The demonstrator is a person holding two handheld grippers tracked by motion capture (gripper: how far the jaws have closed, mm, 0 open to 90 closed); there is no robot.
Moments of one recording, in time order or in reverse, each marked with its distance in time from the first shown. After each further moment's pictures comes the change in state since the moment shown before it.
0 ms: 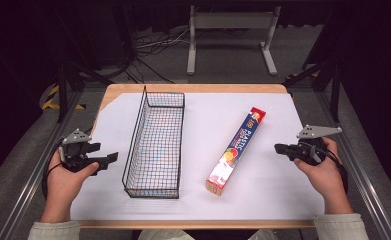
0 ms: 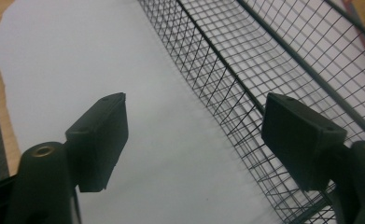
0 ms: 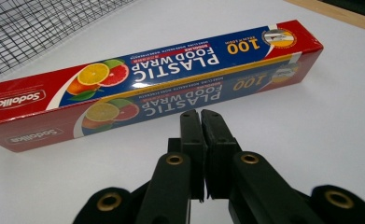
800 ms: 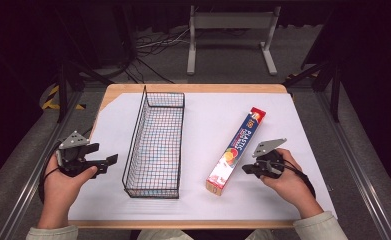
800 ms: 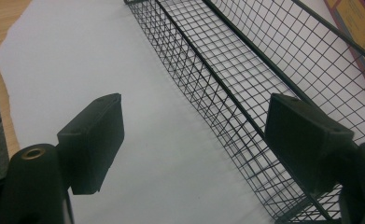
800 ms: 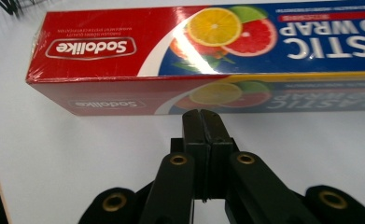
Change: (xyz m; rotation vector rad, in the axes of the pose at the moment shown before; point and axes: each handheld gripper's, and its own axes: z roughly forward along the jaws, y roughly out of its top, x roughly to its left) left arm -0.009 -0.003 -0.012 -0.047 -0.017 0.020; right arm 0.072 0.004 0.071 0.224 0.182 -0.210
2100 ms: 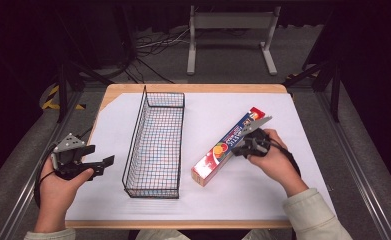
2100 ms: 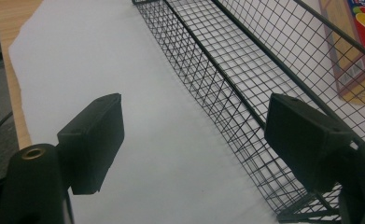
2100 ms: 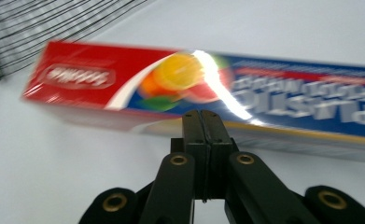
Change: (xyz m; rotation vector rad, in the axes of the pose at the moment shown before) left arm 0.002 -0.009 -0.010 -0.011 0.025 -0.012; right arm -0.029 0.058 0.005 -0.010 -0.018 0.035
